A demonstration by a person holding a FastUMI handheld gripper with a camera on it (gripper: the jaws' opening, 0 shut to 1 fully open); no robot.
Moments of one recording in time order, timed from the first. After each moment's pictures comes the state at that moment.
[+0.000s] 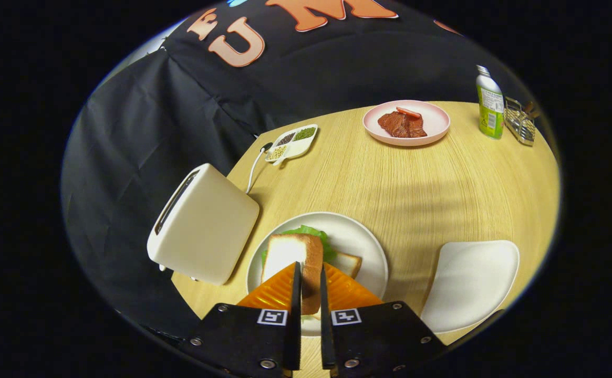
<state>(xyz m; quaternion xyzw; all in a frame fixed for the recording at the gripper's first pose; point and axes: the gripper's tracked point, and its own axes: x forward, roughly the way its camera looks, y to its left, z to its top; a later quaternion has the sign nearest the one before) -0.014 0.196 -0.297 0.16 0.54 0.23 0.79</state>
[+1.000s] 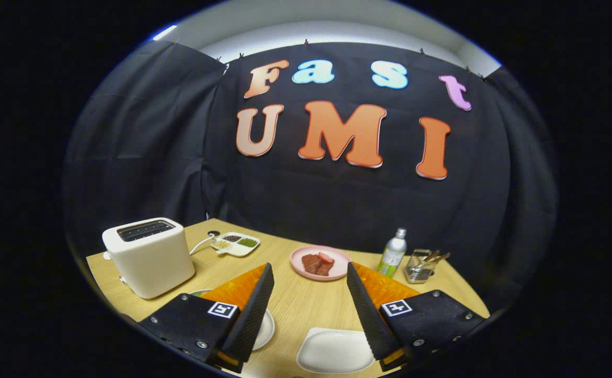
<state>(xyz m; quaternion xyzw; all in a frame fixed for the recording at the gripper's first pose) 0.047 0.076 -0.124 -0.05 0.17 0.09 0.98</state>
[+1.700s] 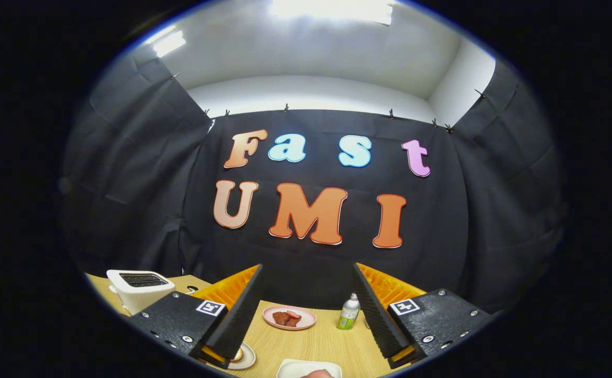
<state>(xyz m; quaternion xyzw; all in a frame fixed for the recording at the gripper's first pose) 0.008 0.041 0.011 -0.03 0.00 0.02 1.00</state>
